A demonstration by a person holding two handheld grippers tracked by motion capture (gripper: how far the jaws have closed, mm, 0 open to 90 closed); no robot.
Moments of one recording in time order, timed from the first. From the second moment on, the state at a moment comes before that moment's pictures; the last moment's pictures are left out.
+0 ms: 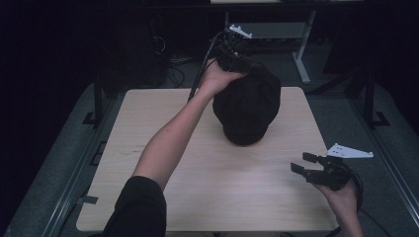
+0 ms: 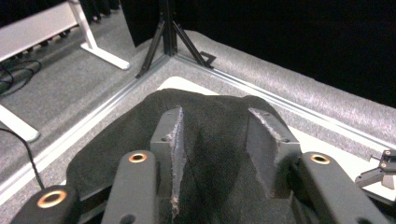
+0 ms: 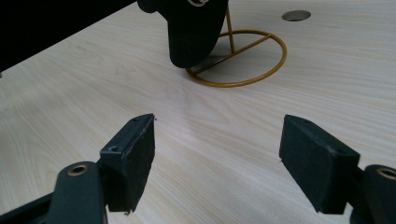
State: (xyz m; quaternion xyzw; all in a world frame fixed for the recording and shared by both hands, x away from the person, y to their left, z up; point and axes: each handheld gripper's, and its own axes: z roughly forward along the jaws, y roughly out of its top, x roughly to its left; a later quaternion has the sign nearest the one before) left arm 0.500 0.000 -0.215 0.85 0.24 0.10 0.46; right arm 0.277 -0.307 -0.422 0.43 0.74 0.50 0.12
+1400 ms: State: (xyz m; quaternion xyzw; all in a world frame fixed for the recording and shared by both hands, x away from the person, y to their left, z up) left arm 0.446 0.092 -0.239 0.83 0.25 0.10 0.48; right arm 0.276 -0.289 -0.427 0.43 0.76 0.46 0.14
